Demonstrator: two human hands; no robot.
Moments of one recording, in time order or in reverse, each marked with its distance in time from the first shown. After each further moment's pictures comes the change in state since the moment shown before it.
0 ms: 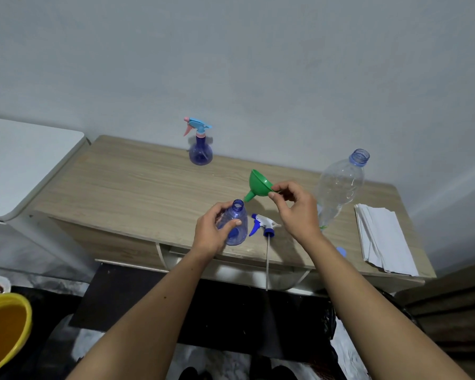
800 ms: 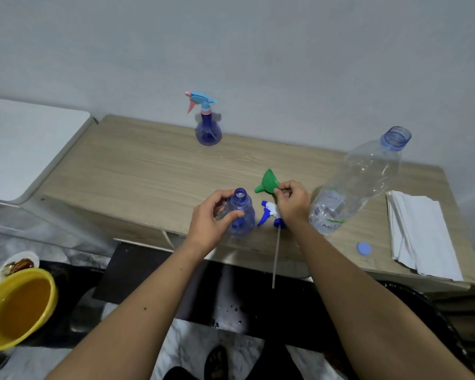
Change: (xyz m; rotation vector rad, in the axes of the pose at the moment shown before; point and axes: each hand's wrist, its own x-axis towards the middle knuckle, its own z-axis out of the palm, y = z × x) left_hand 0.004 0.003 -0.001 0.055 -0.002 -0.005; right_hand 0.021 0.149 0.092 -0.047 0.051 0.381
